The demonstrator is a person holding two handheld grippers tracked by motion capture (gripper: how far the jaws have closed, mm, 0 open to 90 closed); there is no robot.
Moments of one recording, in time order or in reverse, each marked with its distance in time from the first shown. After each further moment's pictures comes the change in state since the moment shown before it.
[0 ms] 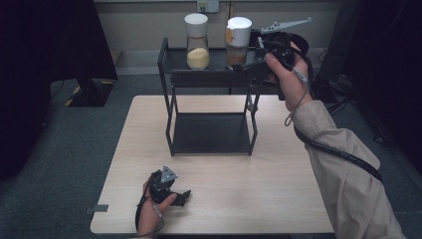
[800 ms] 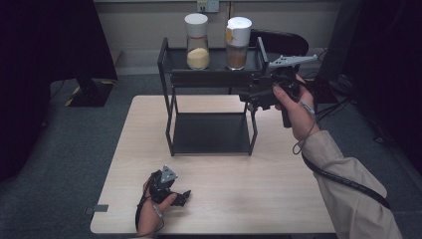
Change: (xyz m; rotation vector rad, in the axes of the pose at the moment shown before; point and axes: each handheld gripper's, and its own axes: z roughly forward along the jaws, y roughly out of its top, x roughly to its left) left arm 0.000 0.000 0.000 0.000 0.000 -0.001; right arm -0.002 -0.068 -0.008 0.017 0.054 0.041
